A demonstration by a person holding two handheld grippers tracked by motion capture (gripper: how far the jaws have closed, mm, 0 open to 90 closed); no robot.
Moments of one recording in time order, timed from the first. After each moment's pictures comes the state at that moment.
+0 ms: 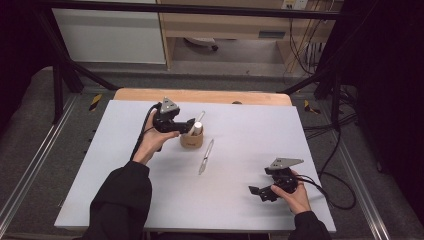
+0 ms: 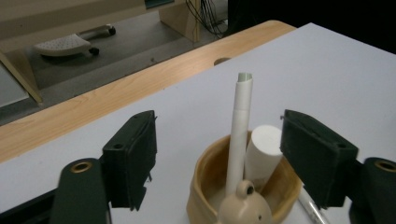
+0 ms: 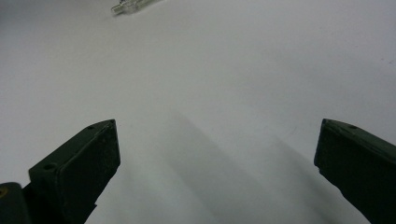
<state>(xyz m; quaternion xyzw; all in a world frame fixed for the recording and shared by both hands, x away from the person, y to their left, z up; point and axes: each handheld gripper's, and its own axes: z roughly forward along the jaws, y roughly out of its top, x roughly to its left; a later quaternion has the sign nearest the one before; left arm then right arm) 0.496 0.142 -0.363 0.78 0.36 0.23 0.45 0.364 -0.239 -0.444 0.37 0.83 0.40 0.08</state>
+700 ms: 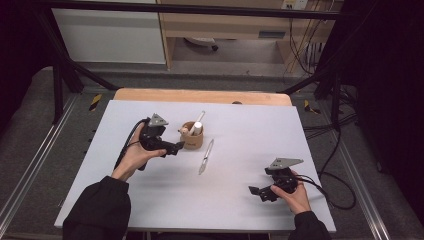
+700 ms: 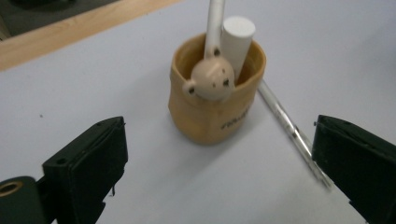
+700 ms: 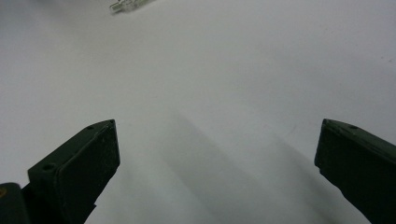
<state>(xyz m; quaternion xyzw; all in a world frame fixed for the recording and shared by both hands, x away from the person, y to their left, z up) 0.447 0.171 -0.373 0.82 0.38 0.17 0.39 0.365 -0.239 -0.444 0.37 0.84 0.40 0.08</state>
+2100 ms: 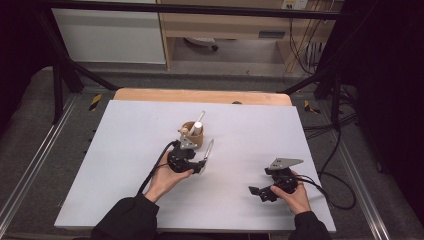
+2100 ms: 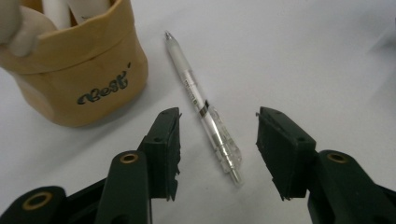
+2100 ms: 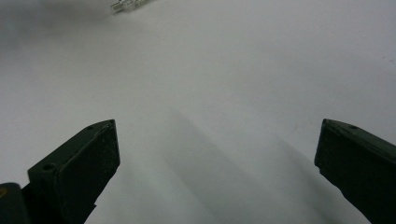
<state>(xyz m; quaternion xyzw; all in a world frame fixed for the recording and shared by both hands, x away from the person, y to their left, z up) 0.411 0.091 -0.415 0.84 0.38 0.13 0.37 0.364 -0.239 -0.444 0.37 0.84 0.40 0.08</state>
